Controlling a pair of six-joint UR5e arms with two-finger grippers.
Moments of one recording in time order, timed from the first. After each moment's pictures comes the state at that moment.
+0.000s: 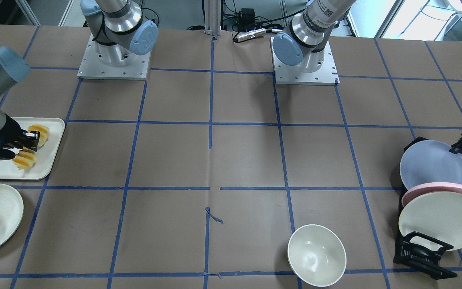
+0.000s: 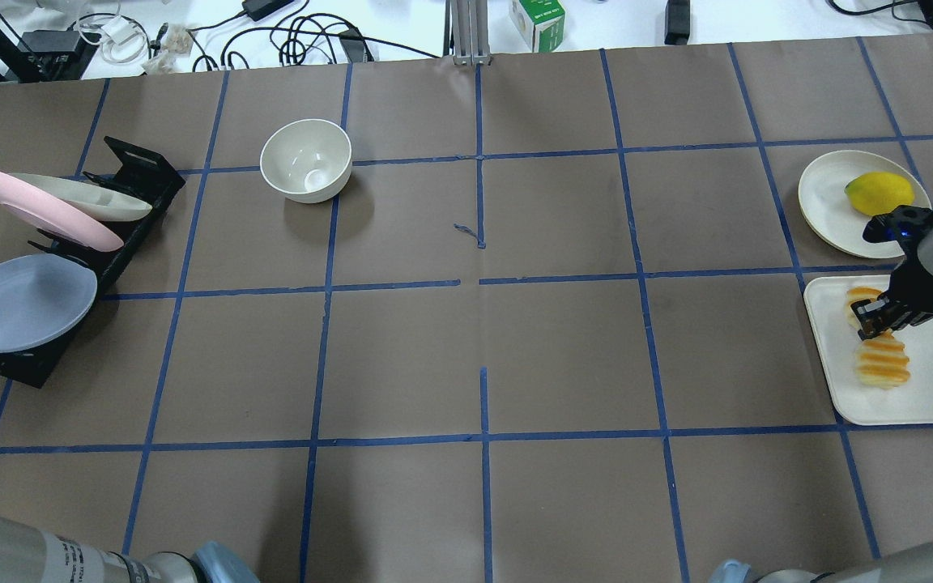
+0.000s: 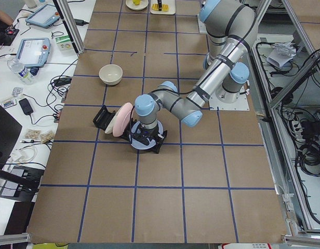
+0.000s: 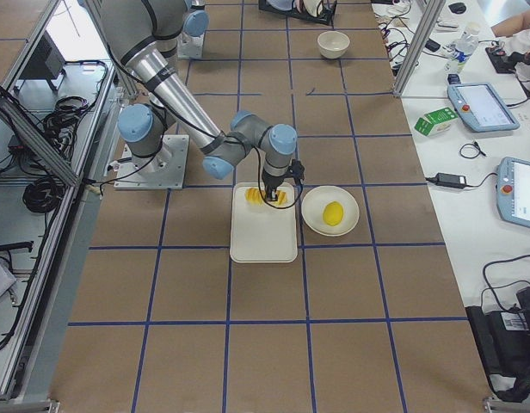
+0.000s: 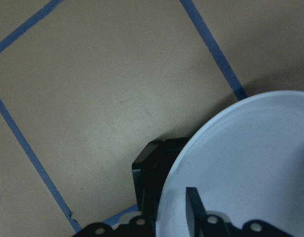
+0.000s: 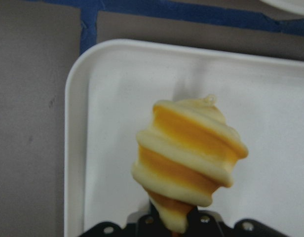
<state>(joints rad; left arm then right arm) -0.74 -1.94 -1.73 -1.05 1.72 -0.19 0.96 -1.33 2.10 -2.27 -1.67 -0.72</state>
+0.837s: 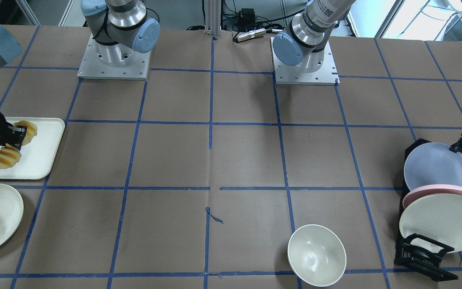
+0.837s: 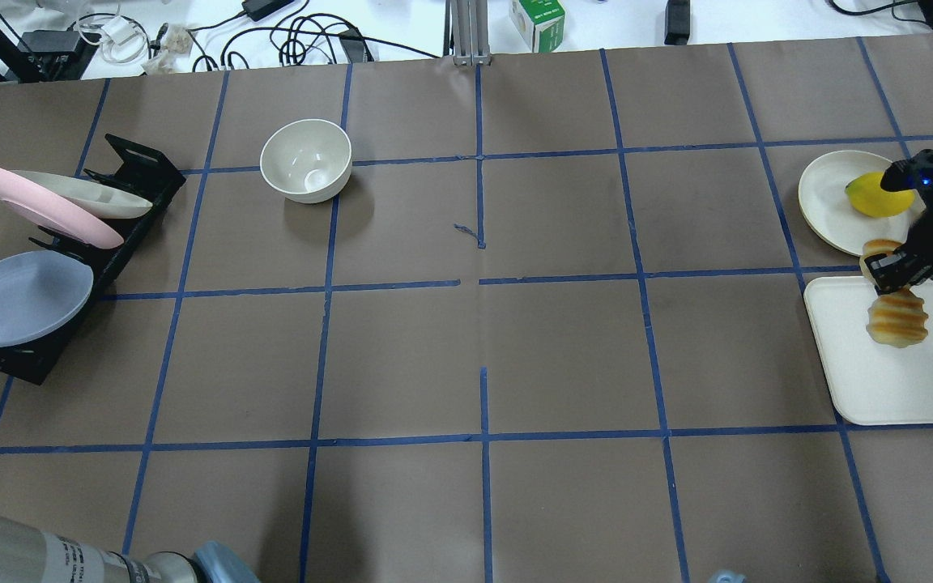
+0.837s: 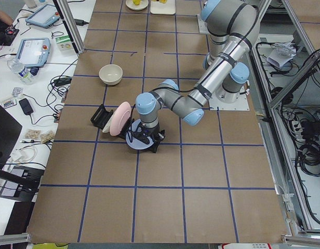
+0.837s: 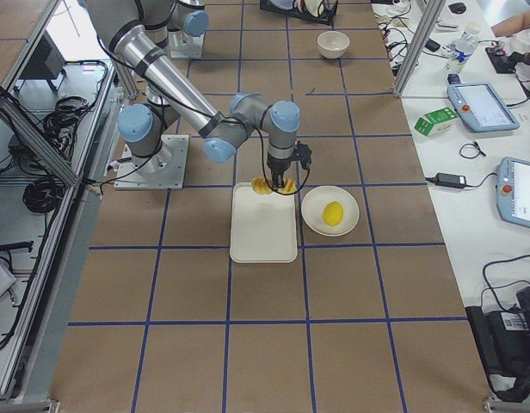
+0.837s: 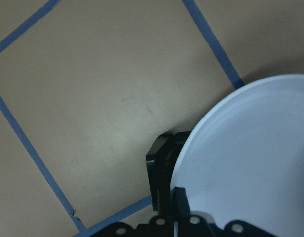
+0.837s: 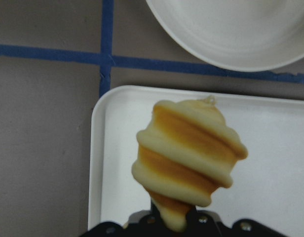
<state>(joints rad) -0.74 -1.93 -1.72 -1.06 1.72 -0.18 1.04 -1.43 1.98 -2.14 -1.67 -0.64</state>
